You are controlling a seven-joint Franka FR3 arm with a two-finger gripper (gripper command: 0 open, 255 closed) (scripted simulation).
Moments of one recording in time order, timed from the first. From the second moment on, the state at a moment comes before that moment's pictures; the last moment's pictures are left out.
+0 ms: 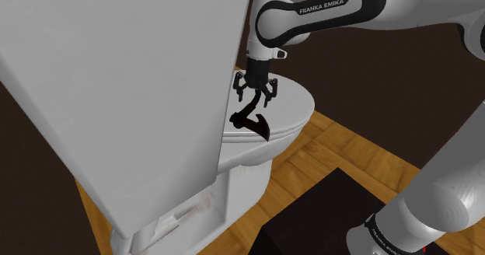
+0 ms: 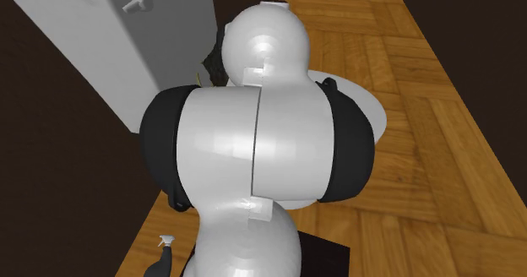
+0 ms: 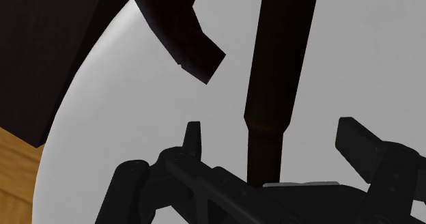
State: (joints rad) arm -0.15 0.09 0.39 -1.93 0.00 1.89 1.22
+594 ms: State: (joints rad) arm -0.15 0.09 0.39 -1.94 0.00 1.91 1.22
